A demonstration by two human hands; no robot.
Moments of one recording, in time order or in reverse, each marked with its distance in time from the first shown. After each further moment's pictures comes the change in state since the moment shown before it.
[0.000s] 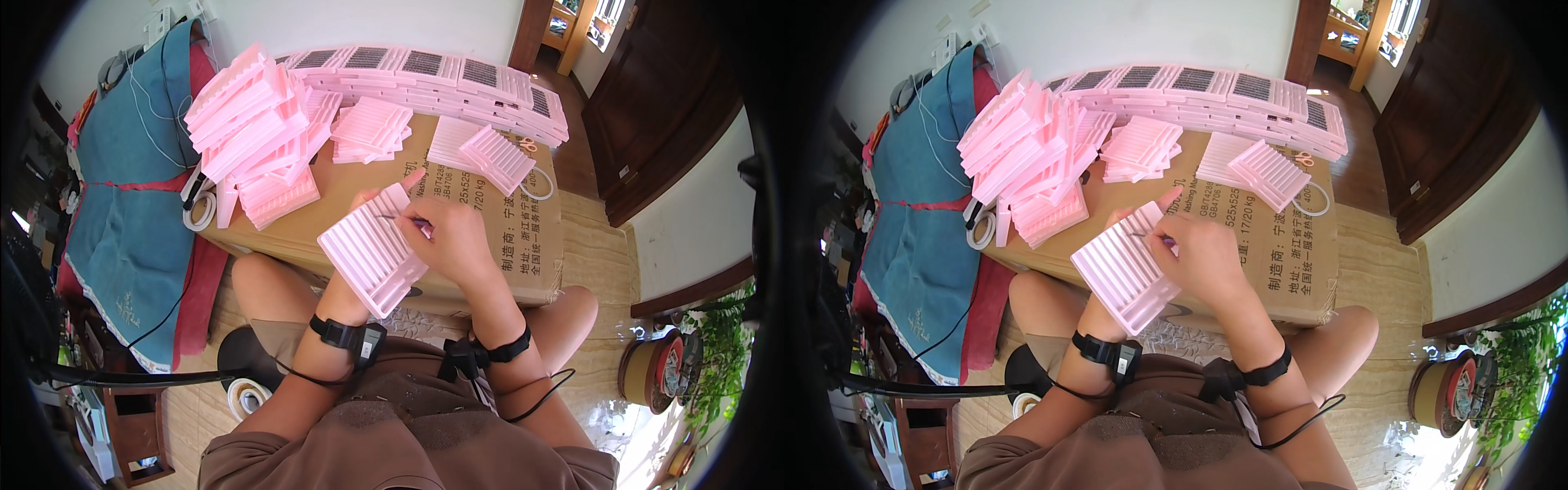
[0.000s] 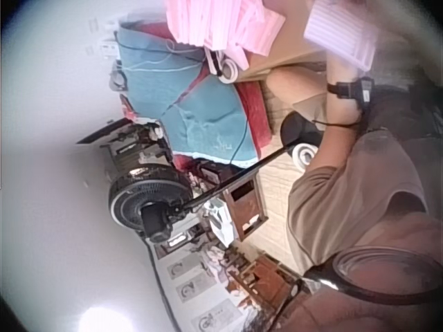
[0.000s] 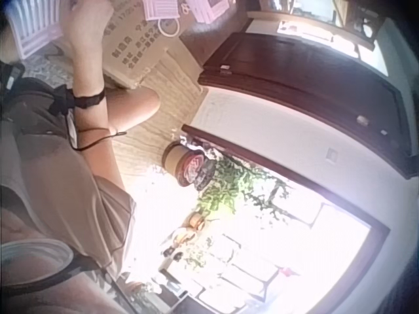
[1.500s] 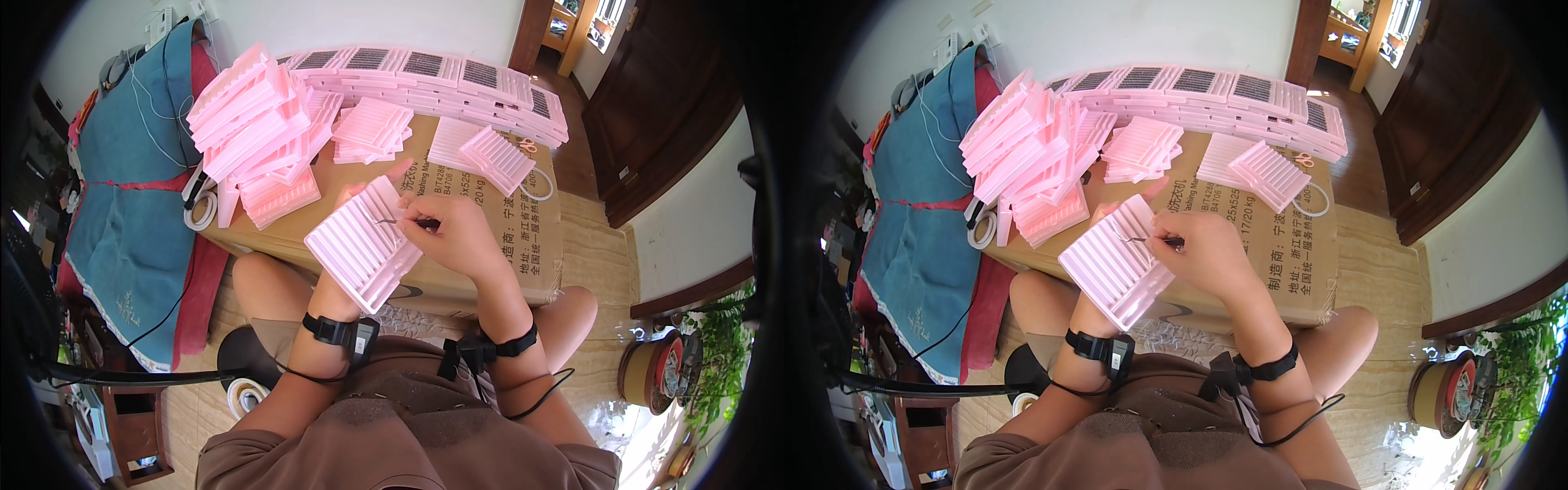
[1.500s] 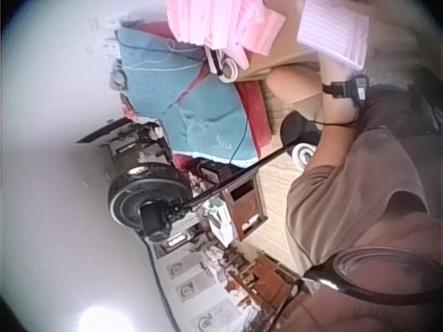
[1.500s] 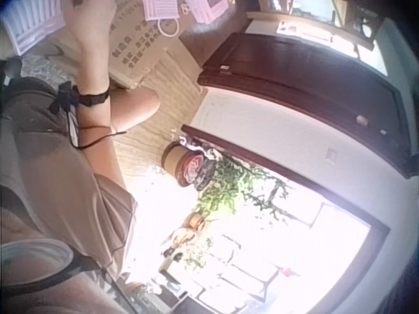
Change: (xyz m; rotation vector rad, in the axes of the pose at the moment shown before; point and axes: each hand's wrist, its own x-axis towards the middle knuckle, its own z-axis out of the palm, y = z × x) left_hand -0.020 0.015 0.031 0.096 0.042 0.064; right_hand 0.005 0.003 -0.014 0.162 -0.139 0.067
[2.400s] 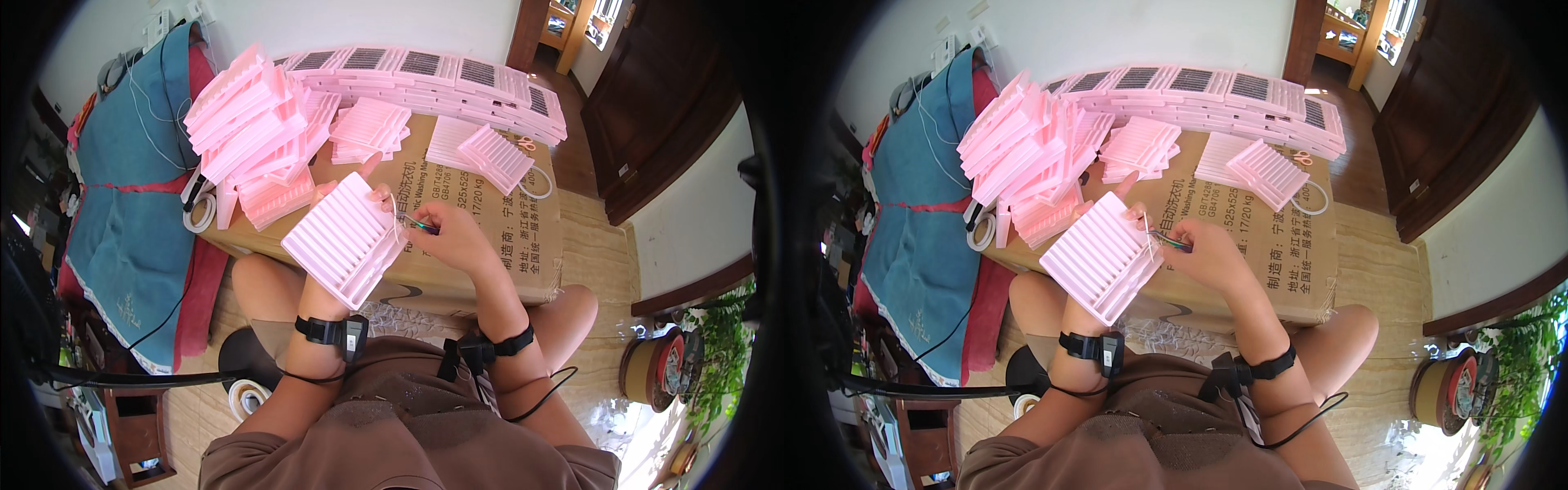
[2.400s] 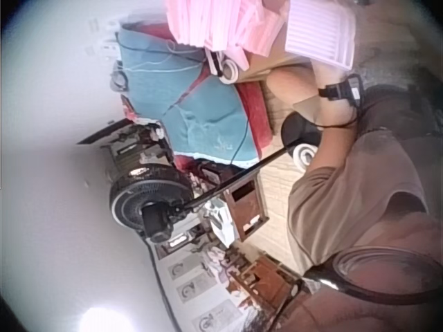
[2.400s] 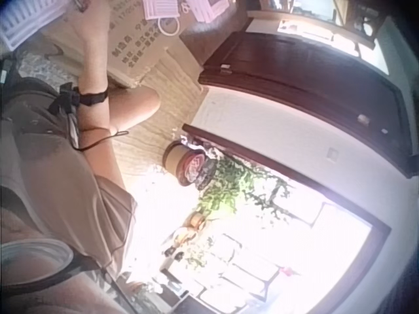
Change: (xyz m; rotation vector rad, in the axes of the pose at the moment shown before) left_hand 0.011 0.008 -0.039 -0.197 -0.200 0.044; right_hand -0.010 0.044 0.015 0.218 -0.089 0.329
